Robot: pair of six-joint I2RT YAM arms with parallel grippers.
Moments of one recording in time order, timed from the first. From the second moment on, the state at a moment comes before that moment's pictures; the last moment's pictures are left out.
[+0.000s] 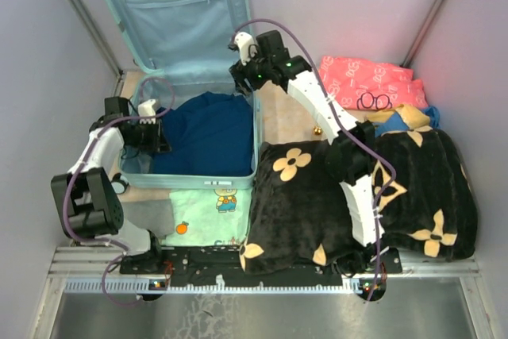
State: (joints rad) left arm 0.18 1.56 1.09 -0.61 0.54 0.26; right arm 0.56 2.24 2.31 -0.66 -0.29 -0.27
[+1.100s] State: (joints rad) left arm 0.11 1.66 1.19 -0.60 0.45 0.39; right arm 0.65 2.39 2.21 -0.64 -0.16 -0.31
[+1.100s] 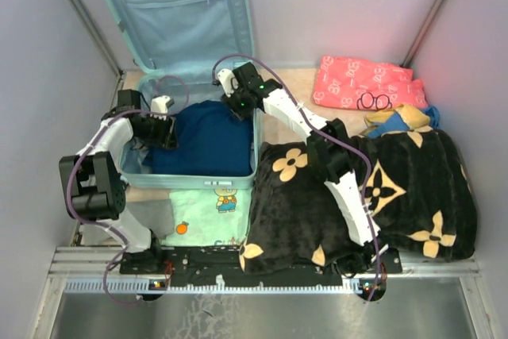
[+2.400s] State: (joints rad) left arm 0.56 0.96 0.91 -1.39 0.36 1.57; right arm 0.51 1.85 1.83 -0.55 -0.53 -0.16
